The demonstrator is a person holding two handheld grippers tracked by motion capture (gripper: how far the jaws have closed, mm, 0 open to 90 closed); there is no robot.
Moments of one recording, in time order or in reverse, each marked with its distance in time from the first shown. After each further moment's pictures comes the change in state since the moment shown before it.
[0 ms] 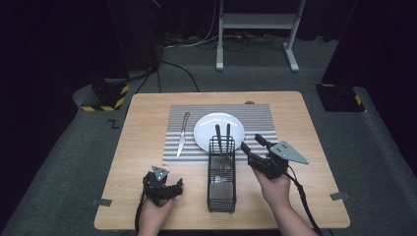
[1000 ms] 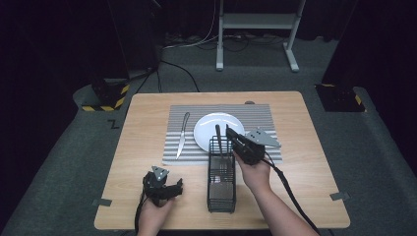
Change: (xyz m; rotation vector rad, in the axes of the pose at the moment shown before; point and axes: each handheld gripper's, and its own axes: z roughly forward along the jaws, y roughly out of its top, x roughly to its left) left arm 0.000 0.000 0.000 0.000 -0.004 -0.001; right arm 0.025 0.010 0.060 0.059 0.049 -0.029
